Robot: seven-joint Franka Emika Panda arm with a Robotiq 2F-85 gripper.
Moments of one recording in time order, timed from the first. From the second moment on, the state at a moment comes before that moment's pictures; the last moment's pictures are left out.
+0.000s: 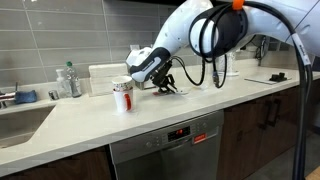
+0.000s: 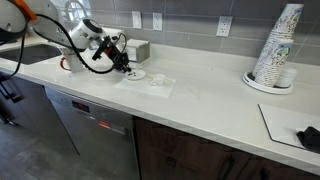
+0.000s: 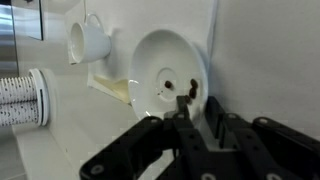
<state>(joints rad) 0.36 1.05 -0.16 -0.92 -0.66 1.64 0.32</state>
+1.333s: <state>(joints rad) 0.36 1.12 -0.17 -0.82 -0.66 1.59 0.28</state>
